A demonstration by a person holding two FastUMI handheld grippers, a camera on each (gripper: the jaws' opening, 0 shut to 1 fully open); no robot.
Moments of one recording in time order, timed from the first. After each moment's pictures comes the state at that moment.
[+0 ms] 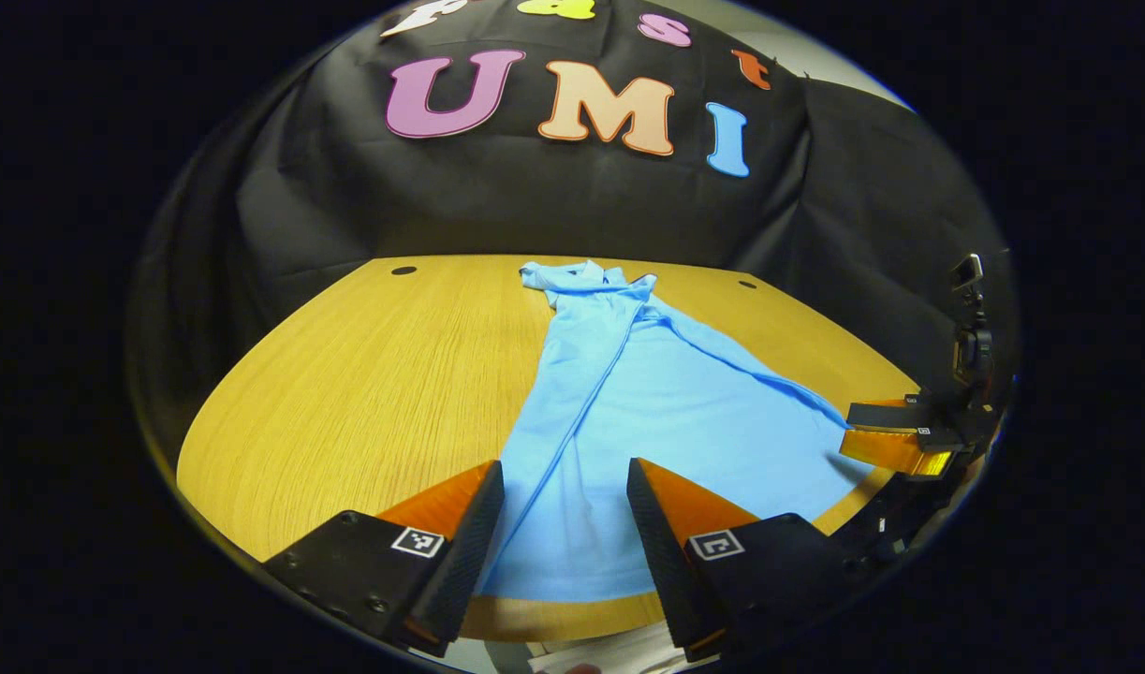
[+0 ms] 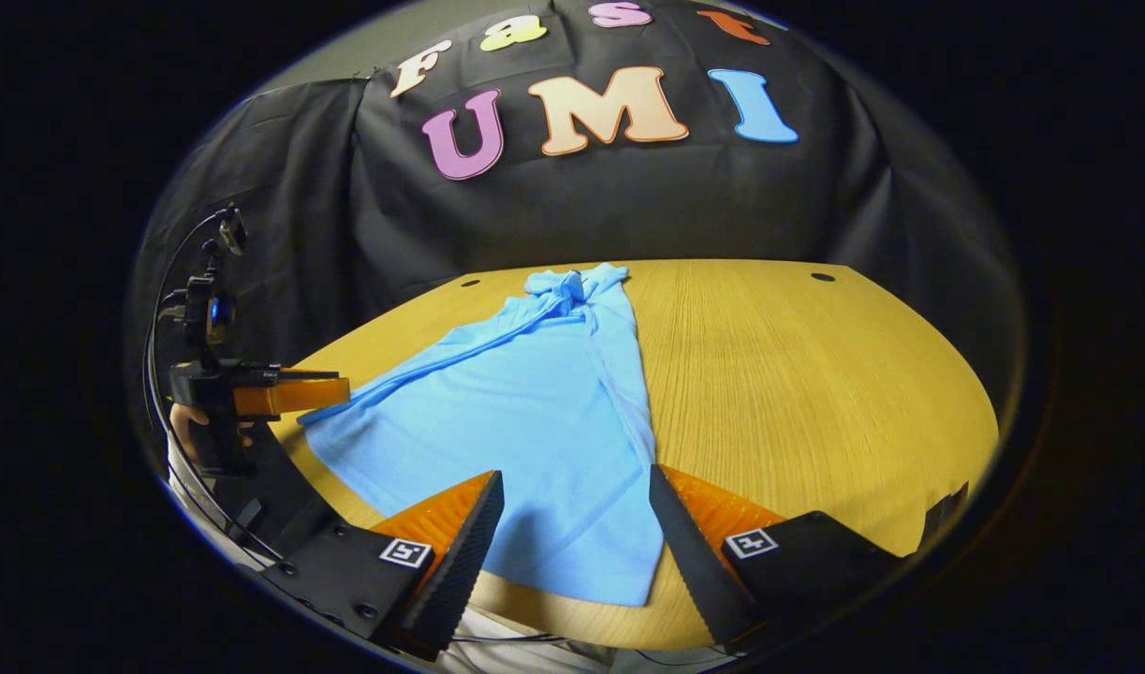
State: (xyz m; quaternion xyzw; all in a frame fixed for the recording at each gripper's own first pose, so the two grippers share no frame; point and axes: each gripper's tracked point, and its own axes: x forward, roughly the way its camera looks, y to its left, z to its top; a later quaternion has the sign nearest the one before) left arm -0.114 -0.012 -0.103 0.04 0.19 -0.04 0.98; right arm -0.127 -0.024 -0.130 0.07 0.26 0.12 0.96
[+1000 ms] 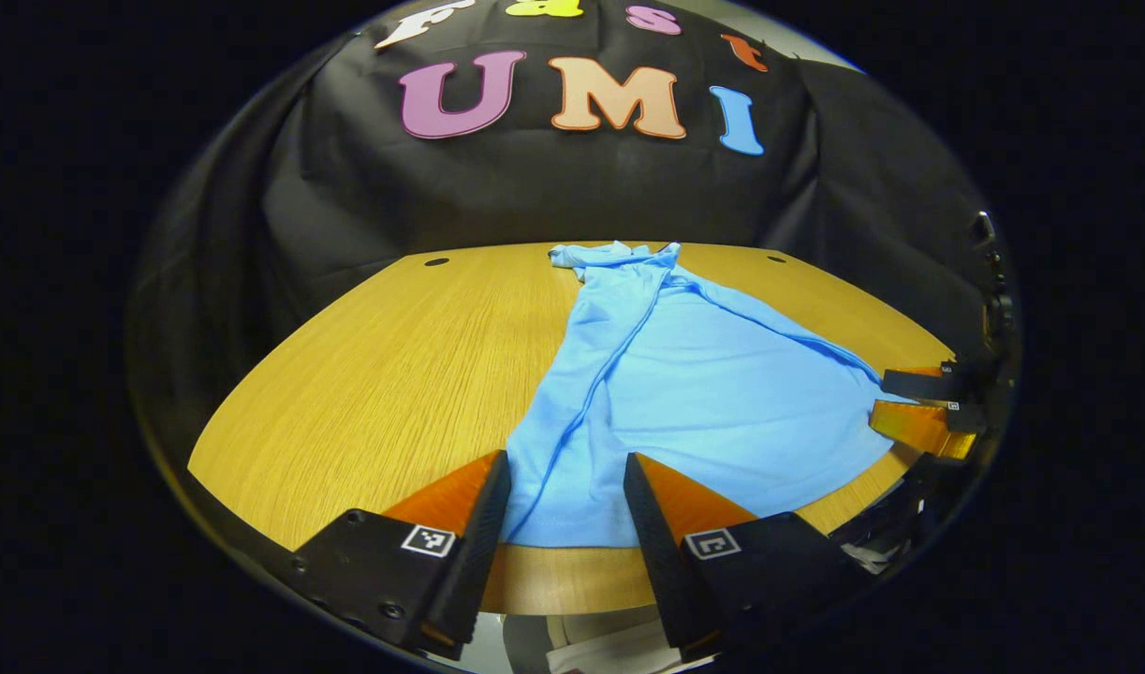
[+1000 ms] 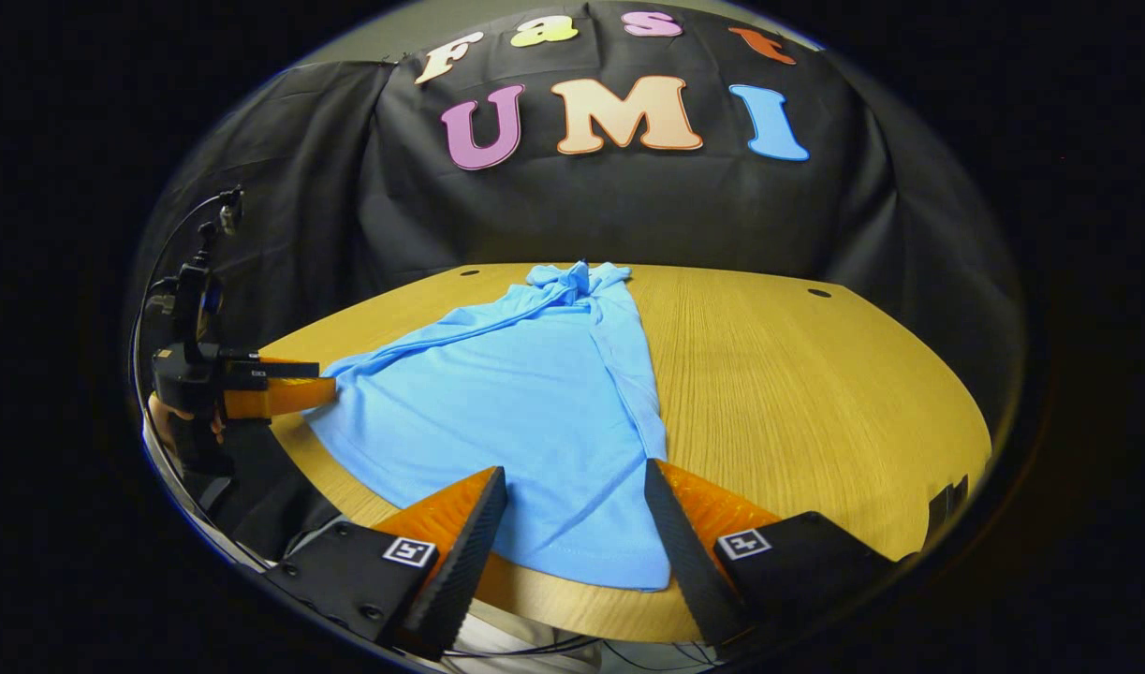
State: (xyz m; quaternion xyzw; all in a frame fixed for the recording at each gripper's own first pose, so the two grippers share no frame) left arm -0.124 -0.006 -0.132 0.08 0.18 0.00 0.98; right arm -0.129 -0.015 -0.140 0.03 0.23 0.11 0.97
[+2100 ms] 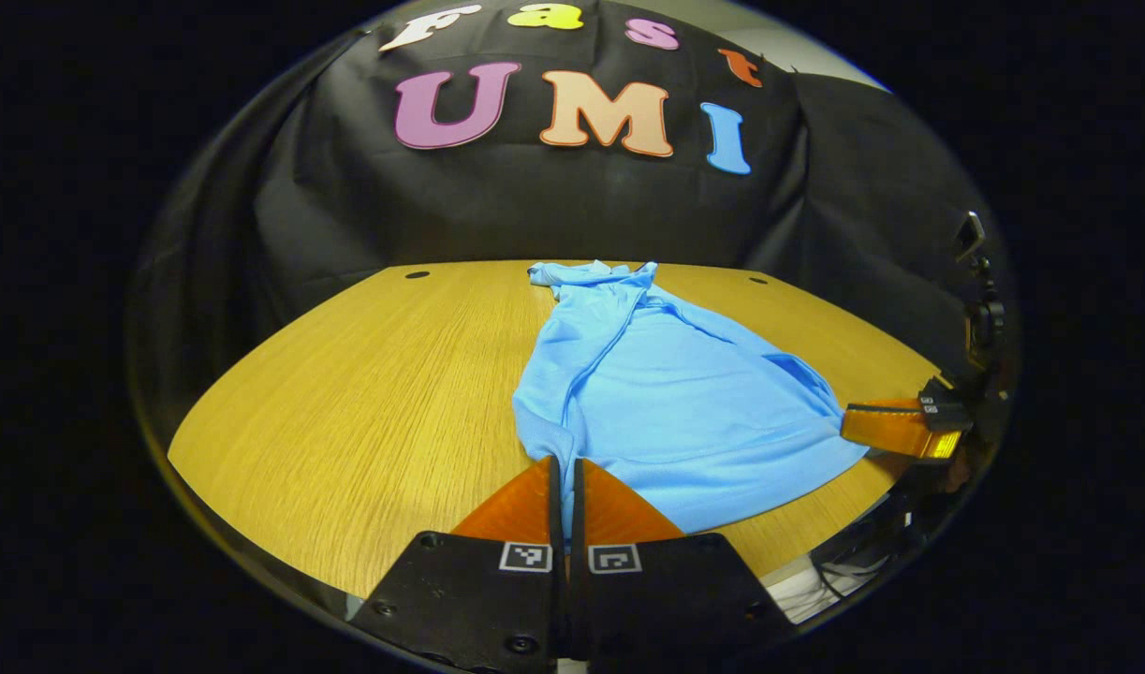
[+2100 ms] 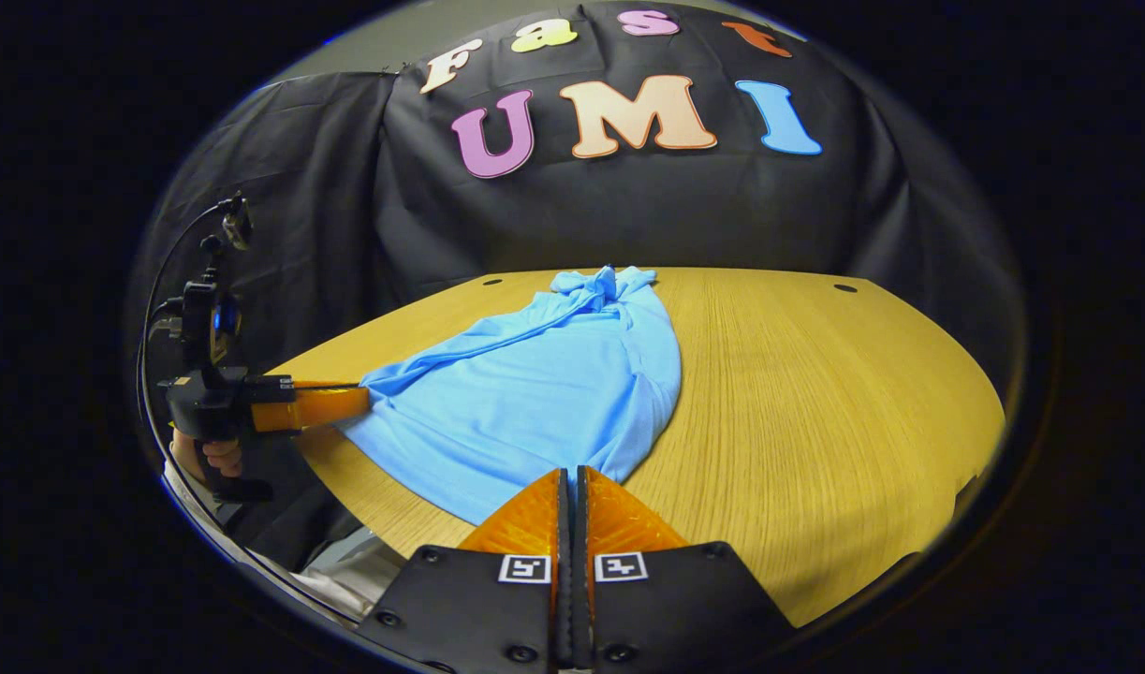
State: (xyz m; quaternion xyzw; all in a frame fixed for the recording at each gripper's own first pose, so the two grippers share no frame) left arm -0.111 -0.027 -0.128 0.03 0.15 -0.02 0.99; right arm -0.119 0.003 -0.135 0.06 0.22 0.13 0.97
